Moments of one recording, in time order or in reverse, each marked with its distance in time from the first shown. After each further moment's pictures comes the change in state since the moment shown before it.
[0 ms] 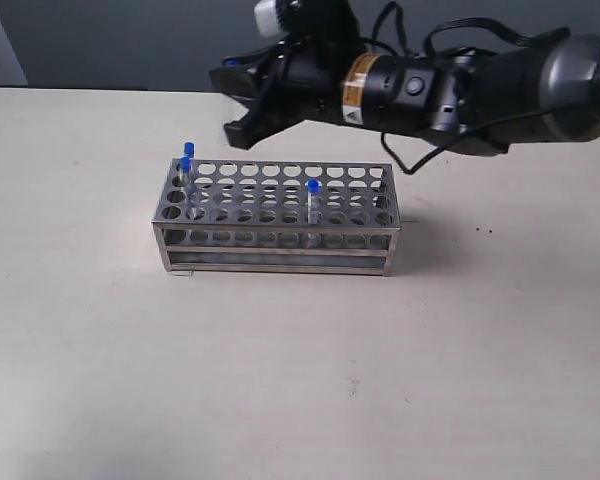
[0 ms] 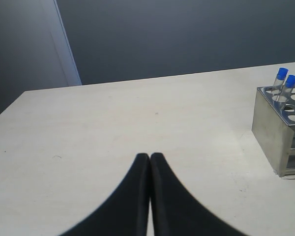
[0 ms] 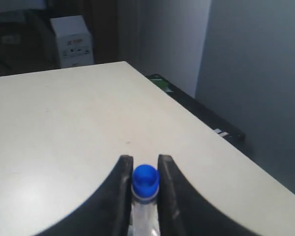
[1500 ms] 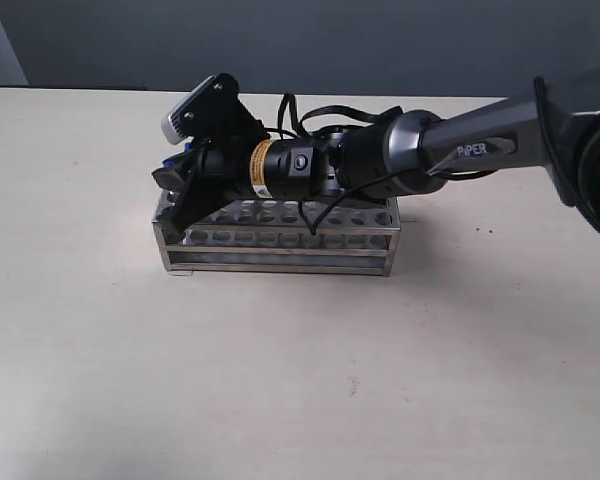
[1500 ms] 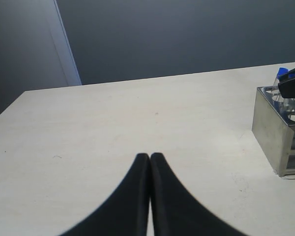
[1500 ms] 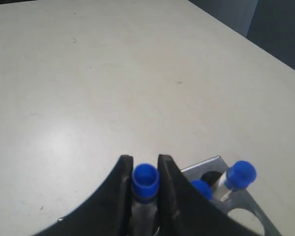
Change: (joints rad) left arm 0.000 0.000 0.000 0.000 0.000 0.000; right arm 0.152 0.298 -0.190 -0.013 0.123 0.026
